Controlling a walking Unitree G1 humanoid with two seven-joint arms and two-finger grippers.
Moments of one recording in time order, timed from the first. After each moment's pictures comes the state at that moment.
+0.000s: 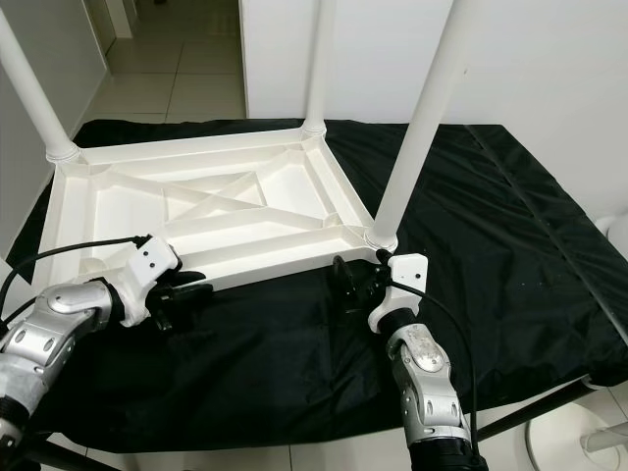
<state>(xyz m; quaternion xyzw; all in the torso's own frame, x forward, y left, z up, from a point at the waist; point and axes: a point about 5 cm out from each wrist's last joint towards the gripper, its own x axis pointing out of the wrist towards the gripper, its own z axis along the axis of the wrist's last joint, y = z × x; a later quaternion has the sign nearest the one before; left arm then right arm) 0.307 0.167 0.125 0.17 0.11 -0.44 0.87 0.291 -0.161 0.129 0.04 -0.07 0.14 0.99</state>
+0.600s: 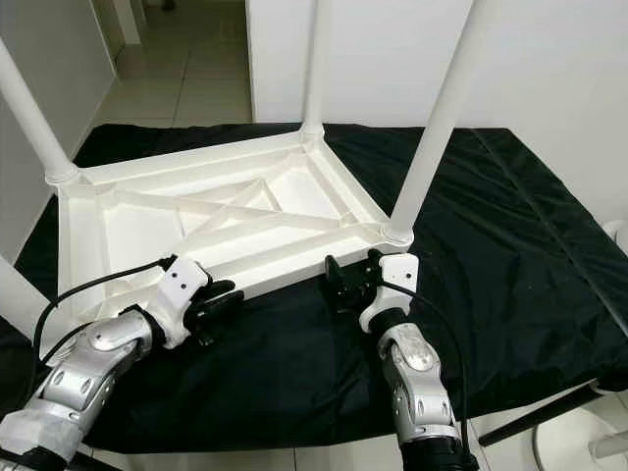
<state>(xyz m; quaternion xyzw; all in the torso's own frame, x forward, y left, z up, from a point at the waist) 0.289 0.130 0.119 0.13 0.06 -0.39 0.91 0.291 -0.151 0.128 0.05 -0.07 0.14 0.99</state>
